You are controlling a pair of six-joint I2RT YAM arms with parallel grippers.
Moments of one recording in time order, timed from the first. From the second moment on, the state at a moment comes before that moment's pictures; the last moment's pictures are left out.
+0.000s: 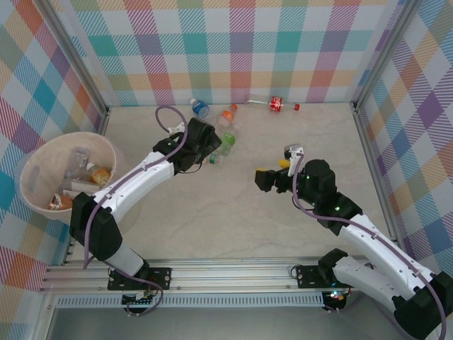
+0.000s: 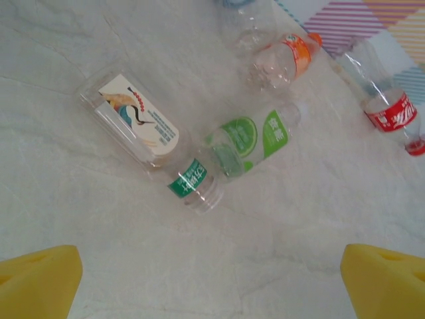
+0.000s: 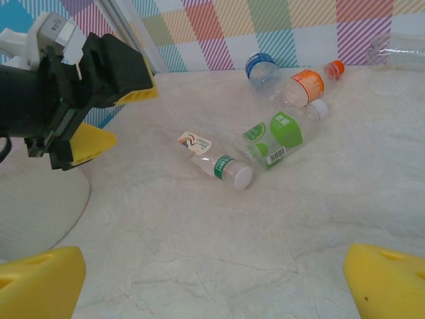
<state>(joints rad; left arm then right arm) -0.60 1.58 1.38 -0.67 -0.36 -1.14 0.59 0.85 0.69 -0.15 -0.12 0.33</state>
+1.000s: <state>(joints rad) -0.48 2.13 1.75 -0.87 -0.46 -1.42 0.59 0.76 0.69 -0.30 -0.08 0.30</state>
